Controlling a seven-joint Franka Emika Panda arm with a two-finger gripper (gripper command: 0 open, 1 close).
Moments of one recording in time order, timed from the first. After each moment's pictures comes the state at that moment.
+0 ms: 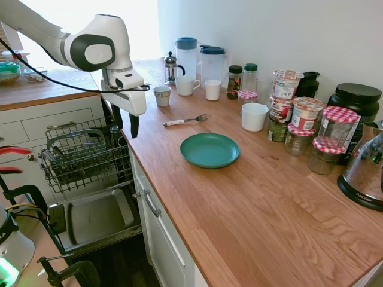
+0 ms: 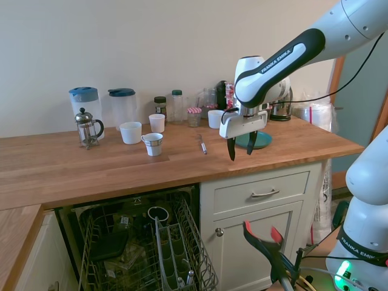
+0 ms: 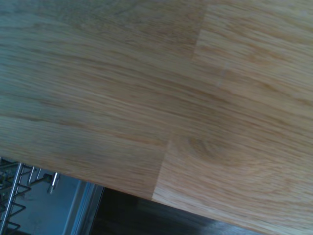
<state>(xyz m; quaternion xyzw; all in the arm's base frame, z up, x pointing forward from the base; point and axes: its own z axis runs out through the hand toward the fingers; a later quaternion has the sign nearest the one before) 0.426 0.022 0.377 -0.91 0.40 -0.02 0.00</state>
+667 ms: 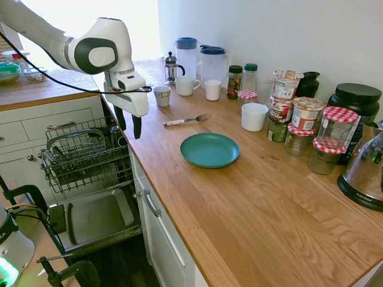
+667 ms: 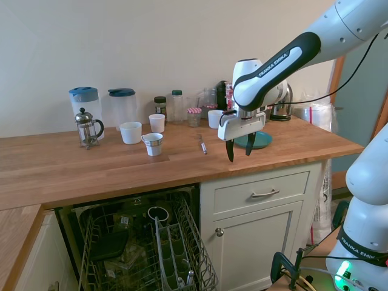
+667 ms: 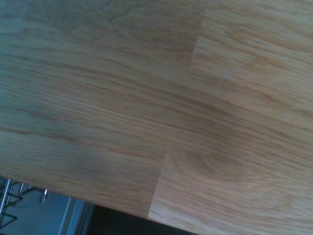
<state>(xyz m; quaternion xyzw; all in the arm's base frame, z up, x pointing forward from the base) 0.435 0.023 0.369 -0.91 0.41 -0.03 0.00</state>
